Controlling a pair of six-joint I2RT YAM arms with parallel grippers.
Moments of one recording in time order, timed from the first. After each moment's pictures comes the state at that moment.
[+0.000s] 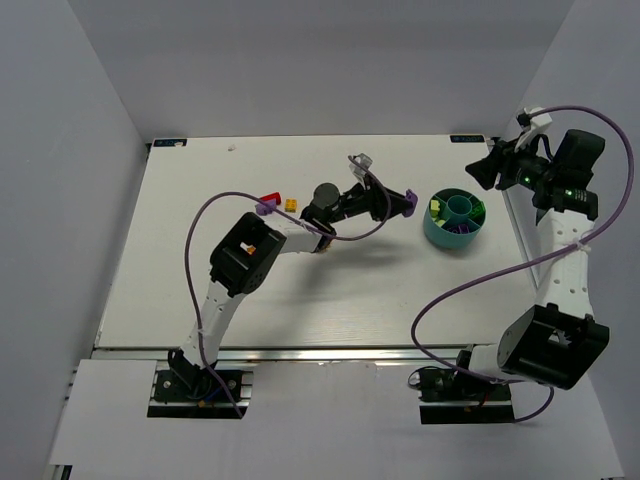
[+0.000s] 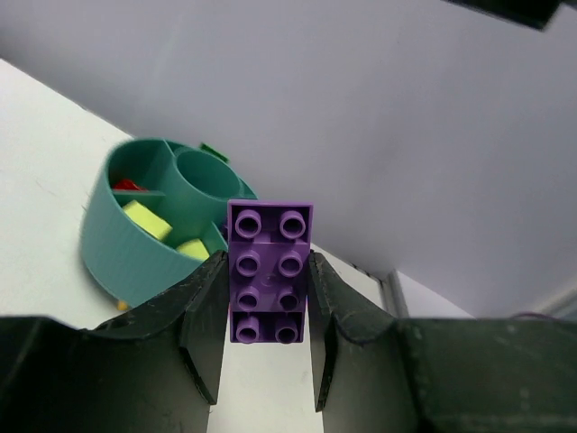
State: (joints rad) left arm -0.71 2.31 1.47 1.15 0.61 -0.76; right arm -0.30 1.35 1.36 -0.41 -0.87 -0.24
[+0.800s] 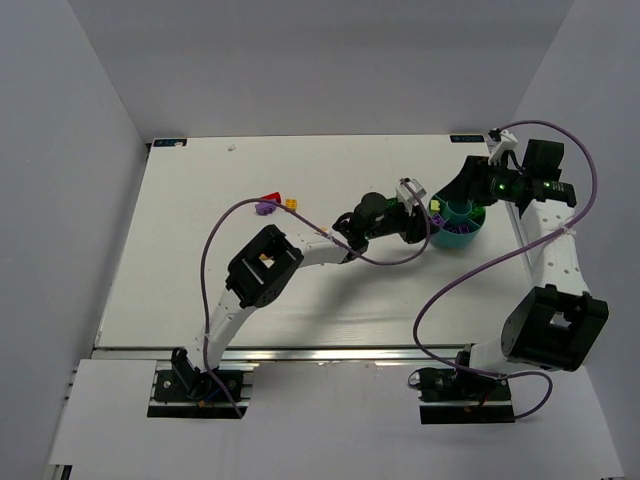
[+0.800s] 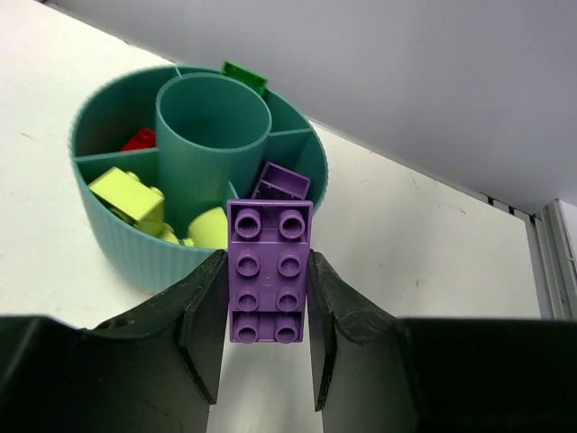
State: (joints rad) left arm -0.90 2.37 1.67 0.68 0.39 -0.25; right arm -0.21 1.43 1.33 -0.64 -0.81 -0.07
